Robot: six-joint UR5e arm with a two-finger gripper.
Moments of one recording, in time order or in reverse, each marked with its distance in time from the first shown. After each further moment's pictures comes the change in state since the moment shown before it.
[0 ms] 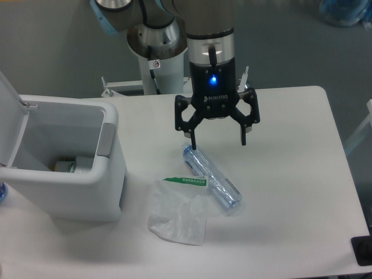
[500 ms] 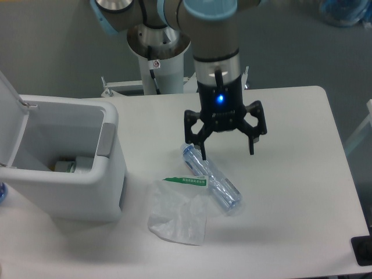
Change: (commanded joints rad) arm -0.020 -0.074 -0.024 0.037 0.026 0.002
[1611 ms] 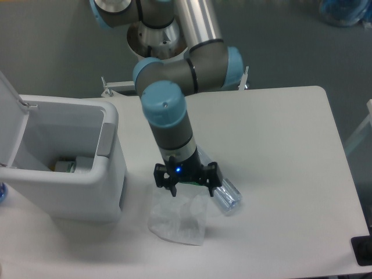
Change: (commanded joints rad) arm -0.198 -0.218 -0.072 0.060 0.176 -0.015
